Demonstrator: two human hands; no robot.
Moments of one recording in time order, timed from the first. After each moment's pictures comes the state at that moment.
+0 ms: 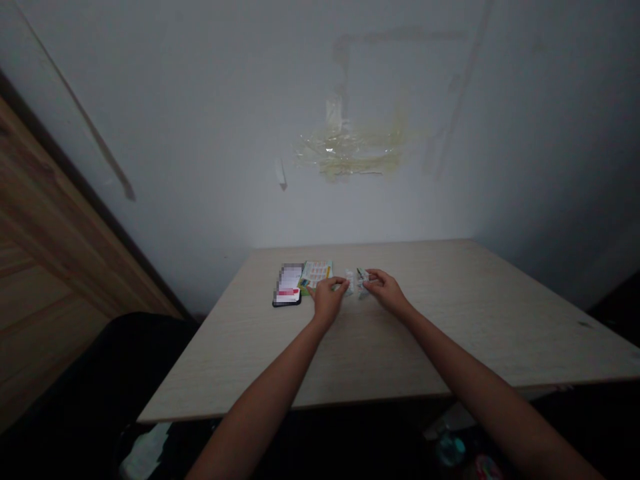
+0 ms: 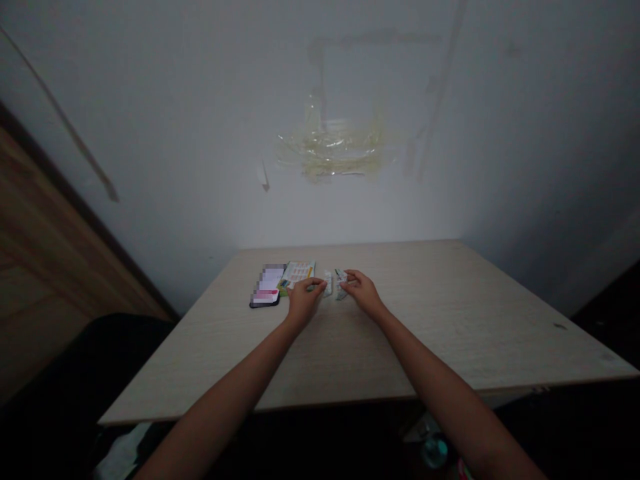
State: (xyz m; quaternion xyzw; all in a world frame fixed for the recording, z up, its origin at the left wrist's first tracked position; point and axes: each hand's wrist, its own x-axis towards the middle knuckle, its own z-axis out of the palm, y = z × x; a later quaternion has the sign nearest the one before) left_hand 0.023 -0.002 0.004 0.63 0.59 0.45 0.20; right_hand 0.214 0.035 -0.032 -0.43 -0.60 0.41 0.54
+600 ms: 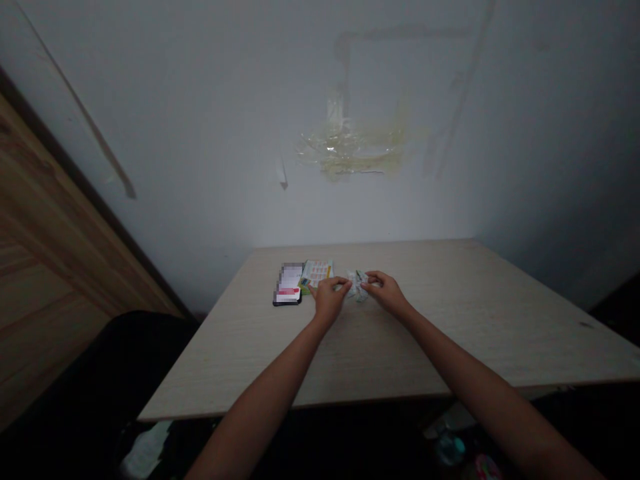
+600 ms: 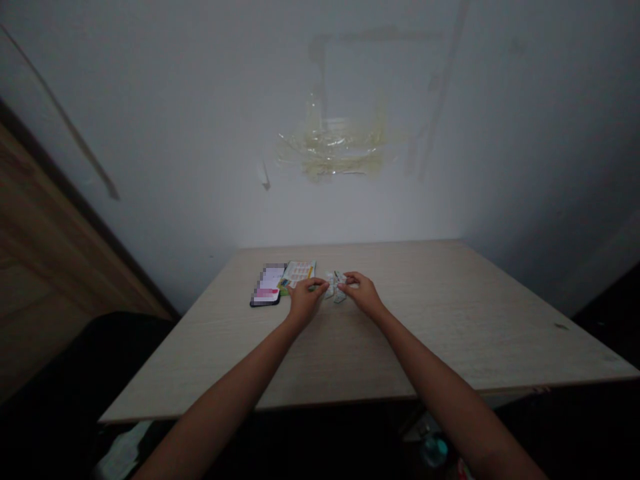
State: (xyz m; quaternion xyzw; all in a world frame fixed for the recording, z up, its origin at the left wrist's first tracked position) left_hand 0.024 -0.004 0.005 0.64 0.58 0.45 0.21; right_hand 0.213 0.027 -0.025 -0.47 -0.64 0.33 0.51
